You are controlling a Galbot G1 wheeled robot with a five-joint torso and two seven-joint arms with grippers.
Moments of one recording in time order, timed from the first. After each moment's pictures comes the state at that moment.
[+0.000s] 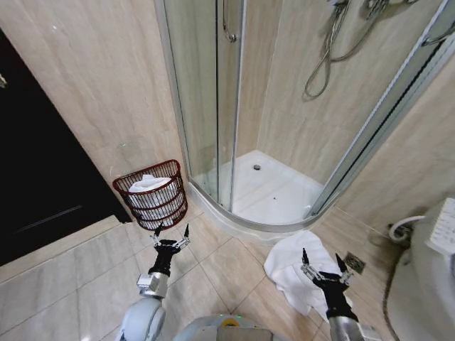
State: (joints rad) left arm 1.71 -1.36 -0.49 -2.08 -0.12 -0.21 -0.10; right arm -1.99 1.50 0.69 2.21 0.15 0.24 0.09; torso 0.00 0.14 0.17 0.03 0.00
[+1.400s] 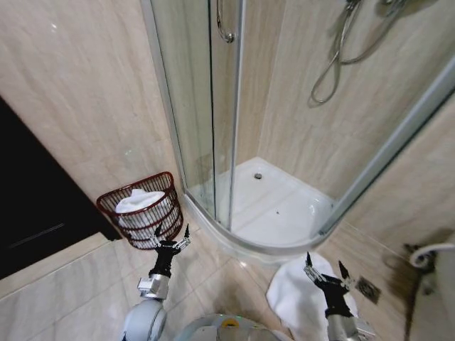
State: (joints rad) left arm 1.71 -1.37 -0.49 -2.06 -0.10 -0.28 -0.10; right arm -1.95 1.53 0.69 2.09 0.26 0.11 0.24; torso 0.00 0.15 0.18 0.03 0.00
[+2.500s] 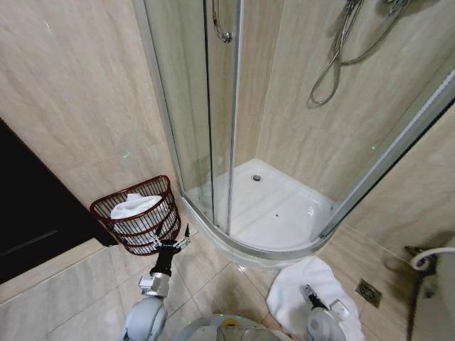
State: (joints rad) left arm 1.68 -1.36 -0.49 -2.03 -0.11 -0.28 -0.10; right arm -1.57 1.54 0.72 1.72 0.86 -0.27 0.70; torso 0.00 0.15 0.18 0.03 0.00
